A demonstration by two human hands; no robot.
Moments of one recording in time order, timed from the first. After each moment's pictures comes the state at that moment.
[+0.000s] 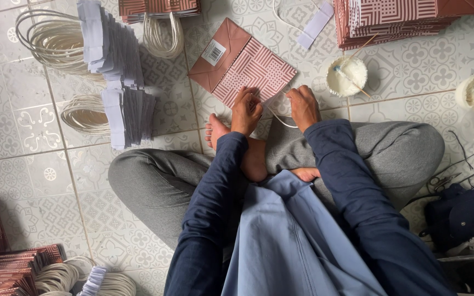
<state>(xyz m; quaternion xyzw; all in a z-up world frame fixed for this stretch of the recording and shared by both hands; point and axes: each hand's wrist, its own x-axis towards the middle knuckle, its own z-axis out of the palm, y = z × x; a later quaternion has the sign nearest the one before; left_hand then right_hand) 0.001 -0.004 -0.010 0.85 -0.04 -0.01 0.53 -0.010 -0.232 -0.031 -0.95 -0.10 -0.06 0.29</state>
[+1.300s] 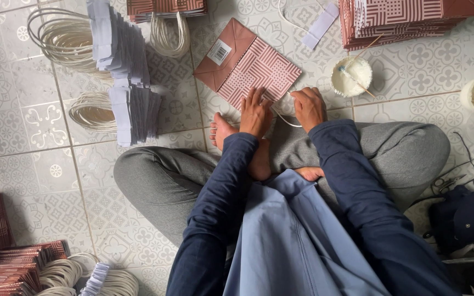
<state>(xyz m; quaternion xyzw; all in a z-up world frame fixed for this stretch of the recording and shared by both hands) -0.013 -0.021 -0.027 0.96 -0.15 0.03 0.22 -0.011 -0.233 -0.023 -0.95 -0.13 -0.12 0.25</state>
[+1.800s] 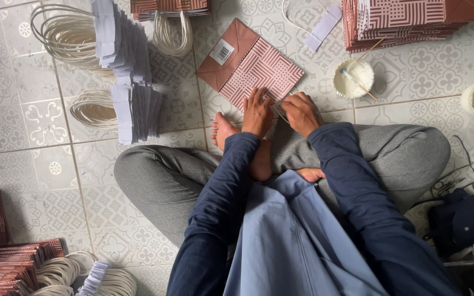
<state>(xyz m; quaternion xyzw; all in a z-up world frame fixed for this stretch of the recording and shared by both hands) -0.010 -0.024 -0.038 0.96 -0.13 -0.02 0.25 -0.016 -0.211 0.011 -0.91 -0.29 -0.15 0.24</state>
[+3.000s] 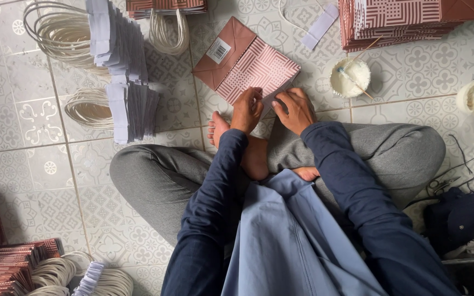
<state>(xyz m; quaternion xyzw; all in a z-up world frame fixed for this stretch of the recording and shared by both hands) 0.002 0.004 0.016 0.83 -0.08 0.04 0.55 -0.012 -0.199 0.009 -0.93 -0.20 -0.11 0.27</state>
